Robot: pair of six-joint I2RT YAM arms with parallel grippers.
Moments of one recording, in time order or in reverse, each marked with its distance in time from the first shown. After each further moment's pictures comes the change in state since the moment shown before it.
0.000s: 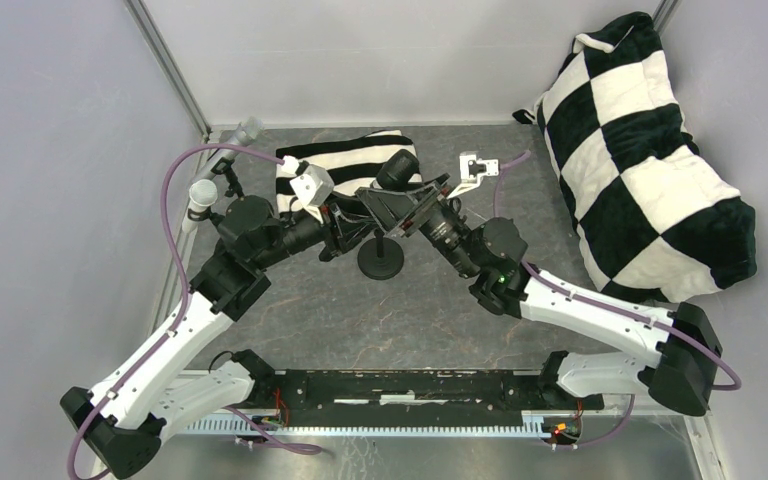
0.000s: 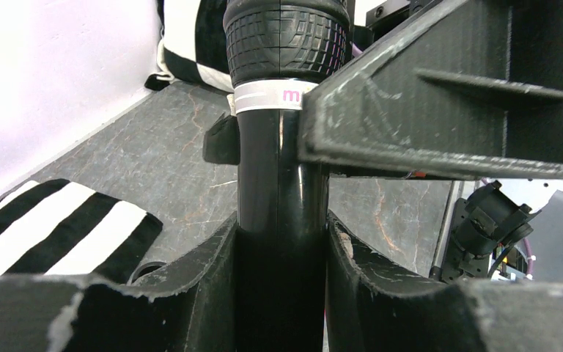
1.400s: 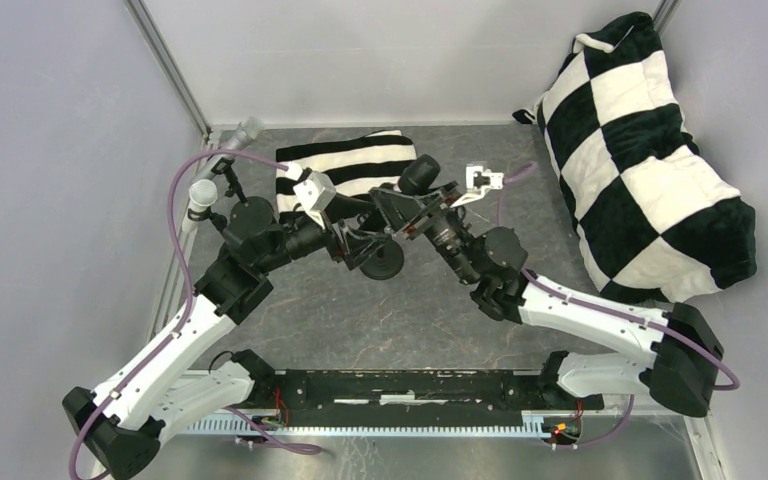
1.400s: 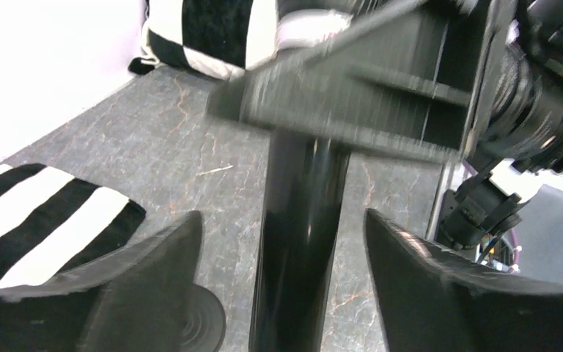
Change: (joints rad) left arm 0.002 -0.004 -0.037 0.025 0.018 -0.022; right arm -0.003 0.030 -0.060 0.093 0.056 -0.091
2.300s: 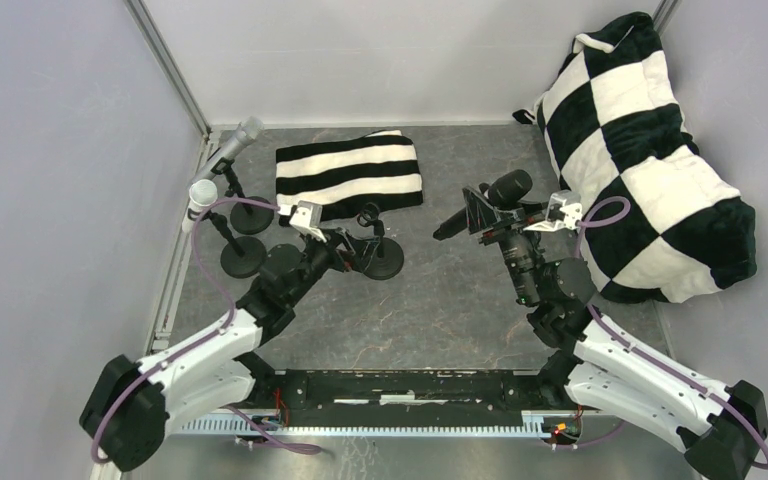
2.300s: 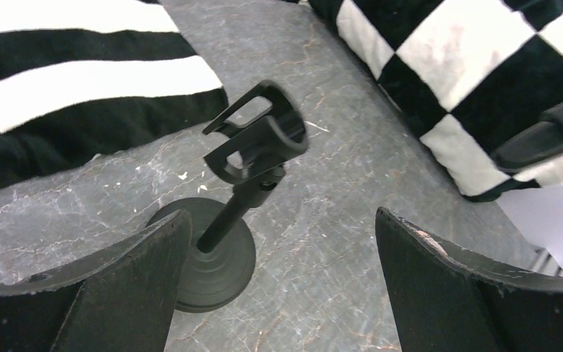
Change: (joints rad) left arm 0.000 0.005 -0.517 0.438 -0.473 -0.357; right arm -0.196 -0.462 -0.312 -0.116 0.190 -0.377
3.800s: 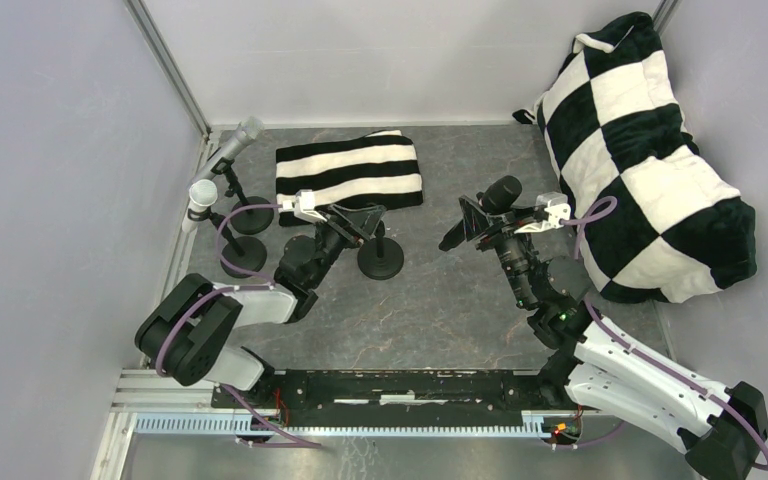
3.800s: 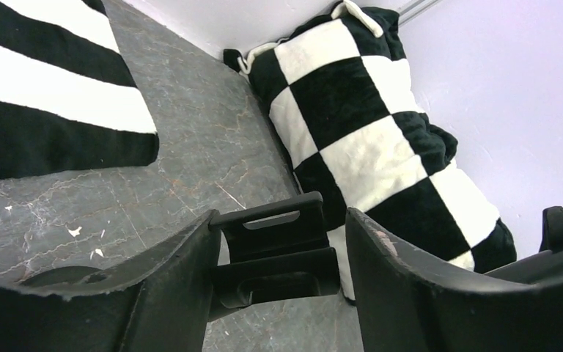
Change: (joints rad) left arm 0.049 0.550 -0.005 0.723 -0.040 -0.470; right arm -0.001 -0.021 -0.019 -0.116 0.002 -0.050
